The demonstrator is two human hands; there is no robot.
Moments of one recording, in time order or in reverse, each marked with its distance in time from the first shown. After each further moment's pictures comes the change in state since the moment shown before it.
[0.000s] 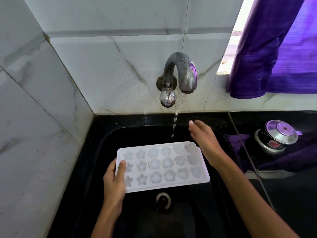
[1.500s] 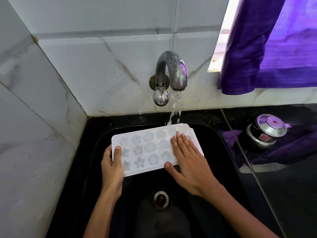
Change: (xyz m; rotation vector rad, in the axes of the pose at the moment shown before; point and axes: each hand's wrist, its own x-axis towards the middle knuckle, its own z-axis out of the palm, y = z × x) left_hand 0.021 0.024 0.019 -0.055 -0.001 0.051; right_hand -0.061 0.047 0.010 -1.220 -0.168 -0.495
